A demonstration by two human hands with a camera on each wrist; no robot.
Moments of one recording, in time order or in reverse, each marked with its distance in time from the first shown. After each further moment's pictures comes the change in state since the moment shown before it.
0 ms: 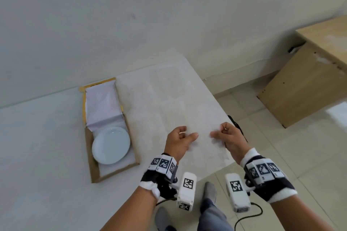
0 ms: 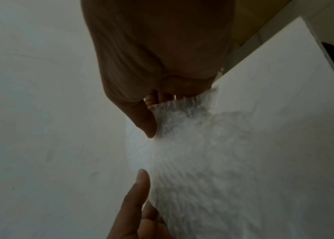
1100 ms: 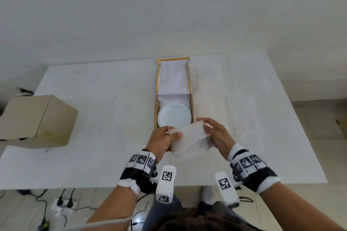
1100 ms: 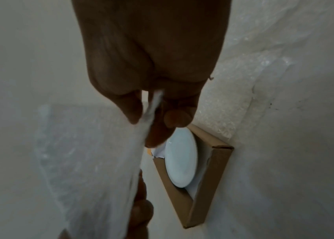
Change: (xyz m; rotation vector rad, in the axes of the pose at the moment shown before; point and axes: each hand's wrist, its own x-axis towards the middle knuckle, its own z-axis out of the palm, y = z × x) left_hand -0.077 -0.026 -0.206 -0.187 0.369 -0.140; right_hand -0.011 0.023 0.207 -0.151 -0.504 0.115
